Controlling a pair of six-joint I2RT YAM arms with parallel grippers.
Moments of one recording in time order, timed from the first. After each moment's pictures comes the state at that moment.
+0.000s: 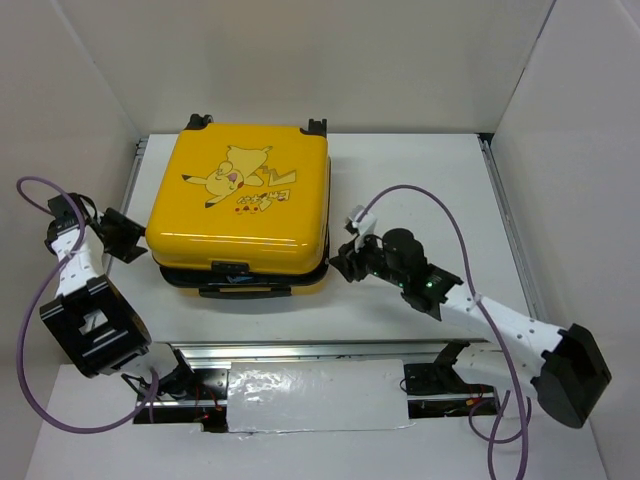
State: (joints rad) left arm 0.63 1.44 1.08 -0.67 0.41 -0.56; right arm 0.75 1.07 0.64 0.09 -0.14 0.01
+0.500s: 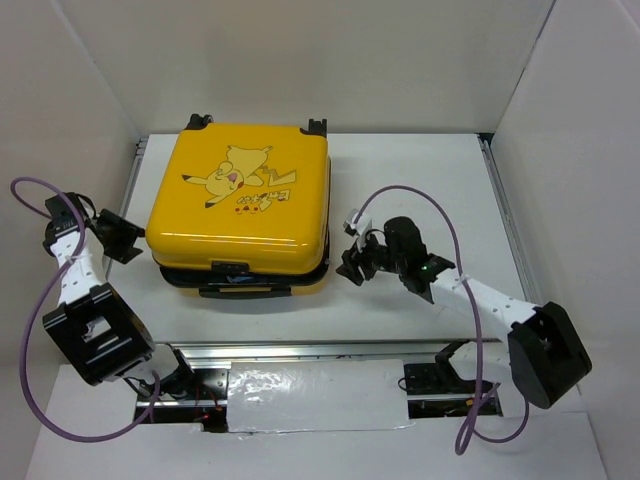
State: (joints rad) left arm 0.63 1.39 1.07 -0.69 0.33 -0.58; right arm 0.55 1.17 0.59 0.09 -0.43 -0.18
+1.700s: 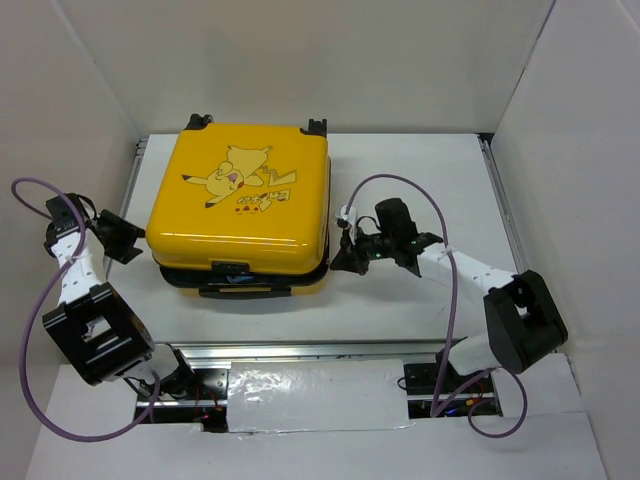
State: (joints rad) left arm 0.63 1.39 1.07 -0.68 0.33 -0.58; right arm 0.48 1.42 0.80 -0.08 -0.82 -0.33
